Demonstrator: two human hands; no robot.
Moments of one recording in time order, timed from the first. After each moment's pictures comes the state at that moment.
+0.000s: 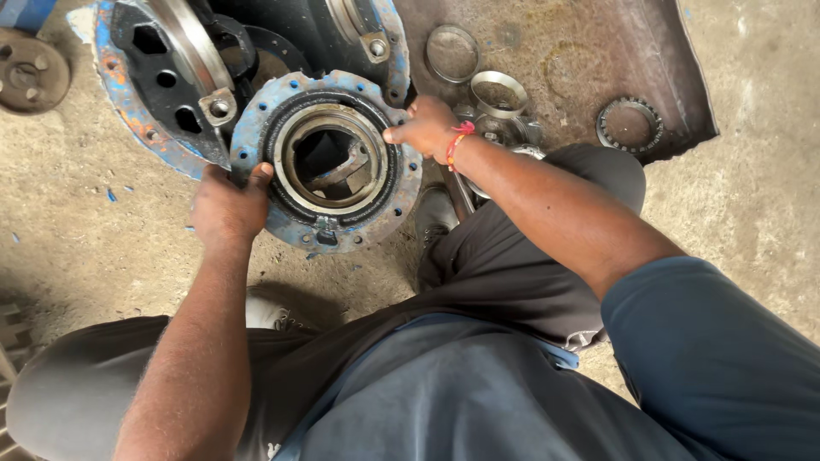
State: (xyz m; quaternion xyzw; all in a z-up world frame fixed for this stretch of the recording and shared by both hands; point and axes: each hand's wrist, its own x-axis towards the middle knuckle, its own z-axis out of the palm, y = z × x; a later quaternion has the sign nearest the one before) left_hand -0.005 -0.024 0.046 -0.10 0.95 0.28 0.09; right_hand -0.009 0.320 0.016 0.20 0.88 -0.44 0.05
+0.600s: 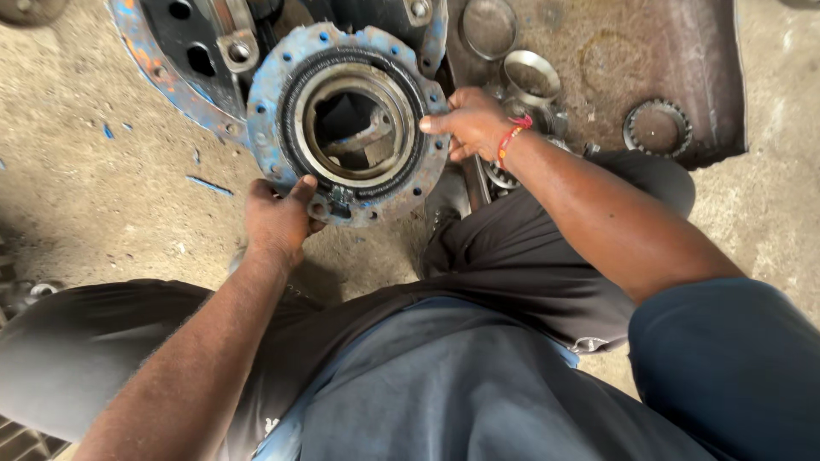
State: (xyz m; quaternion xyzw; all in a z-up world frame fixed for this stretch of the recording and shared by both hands) left_hand 0.063 0.000 0.053 -0.29 0.64 0.67 0.23; right_hand 0.008 0.333 0.034 0.28 0.78 -0.50 0.25
